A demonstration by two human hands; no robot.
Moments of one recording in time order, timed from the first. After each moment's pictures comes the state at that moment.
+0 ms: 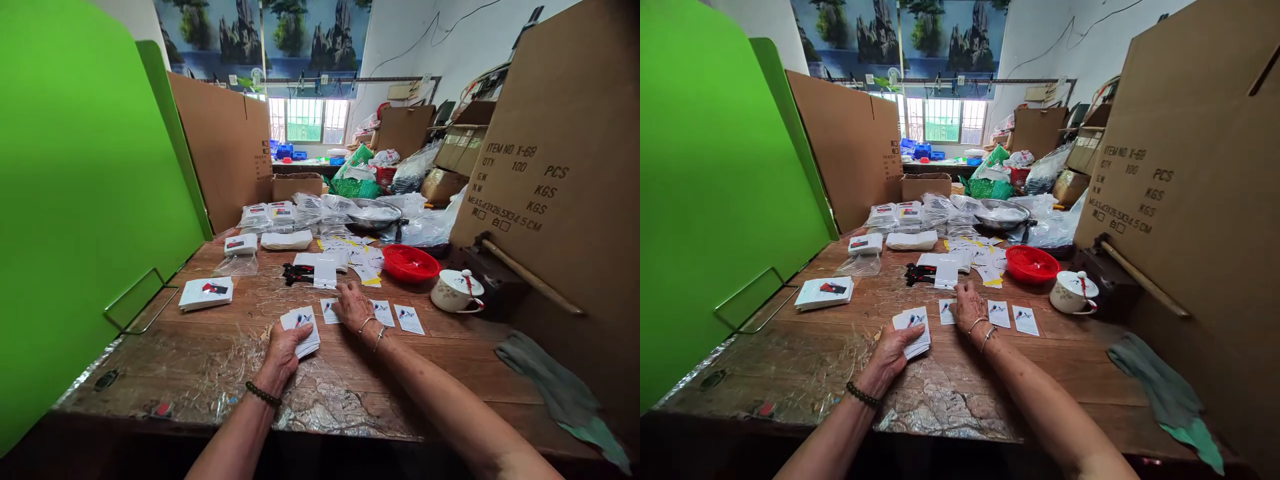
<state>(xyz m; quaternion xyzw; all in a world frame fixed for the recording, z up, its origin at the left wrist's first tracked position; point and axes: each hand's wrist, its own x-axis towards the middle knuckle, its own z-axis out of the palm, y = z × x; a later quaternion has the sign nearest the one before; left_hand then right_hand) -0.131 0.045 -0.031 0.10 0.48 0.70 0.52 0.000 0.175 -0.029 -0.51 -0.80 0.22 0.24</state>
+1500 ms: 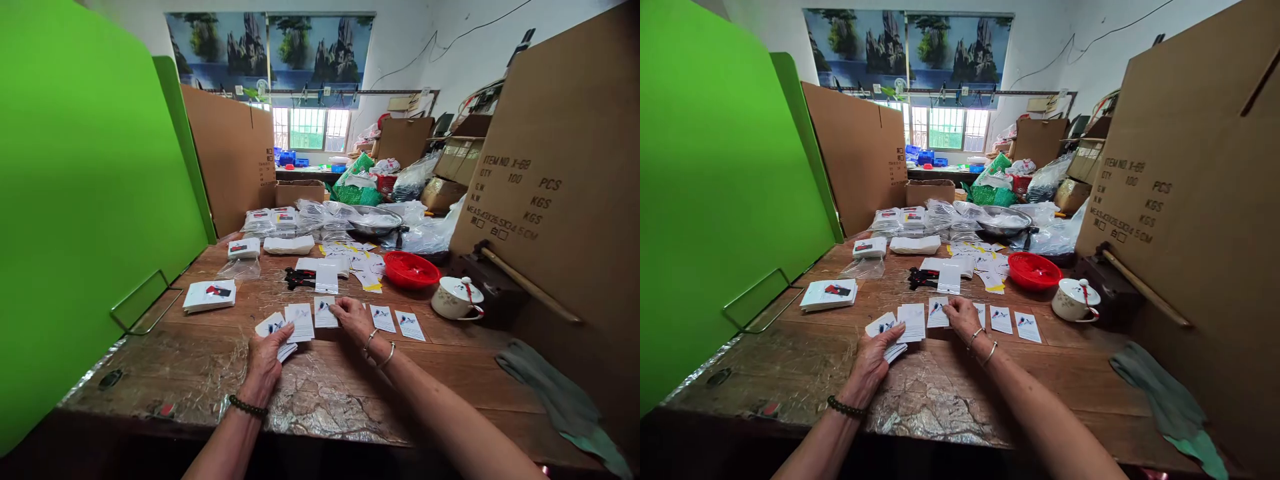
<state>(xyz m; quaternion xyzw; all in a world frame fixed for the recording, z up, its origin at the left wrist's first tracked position) -0.153 0.025 -0.023 0.05 0.47 0.77 0.43 -0.008 0.160 -0.030 -0.47 -0.72 0.41 0.31</state>
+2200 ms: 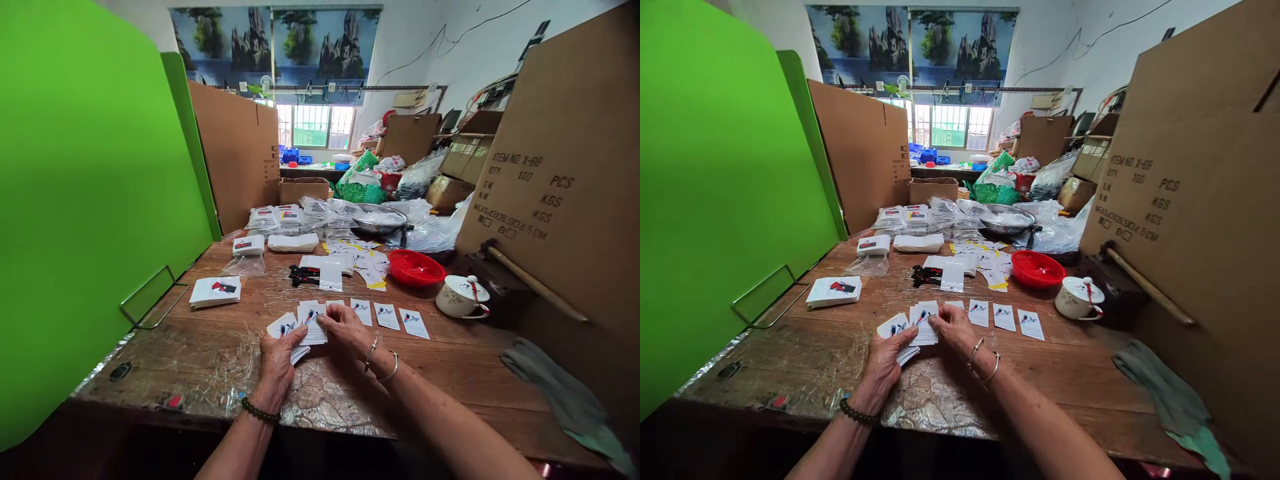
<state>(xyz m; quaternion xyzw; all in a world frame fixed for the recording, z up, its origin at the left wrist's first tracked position) -0.134 0.015 -0.021 0.07 0.45 0.77 0.45 -0.019 0.123 -0.023 -0.35 -0.71 0.55 0.26</state>
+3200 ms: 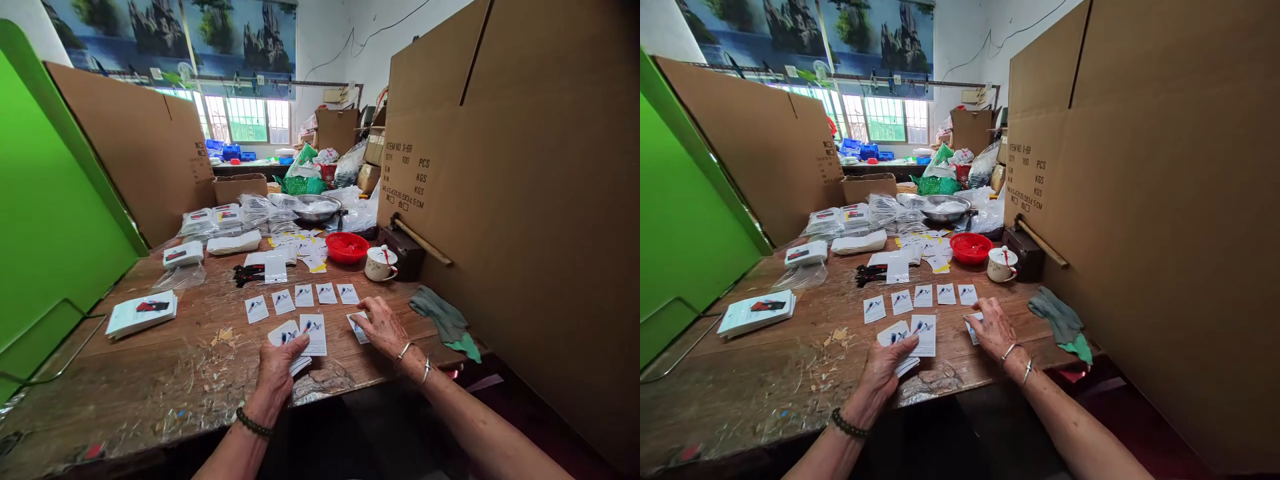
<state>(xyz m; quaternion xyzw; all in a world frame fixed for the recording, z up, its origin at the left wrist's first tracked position) -0.036 0.029 -0.018 0.13 0.45 0.66 0.58 0.170 0.118 -0.030 -0.58 -0.73 0.19 0.30</state>
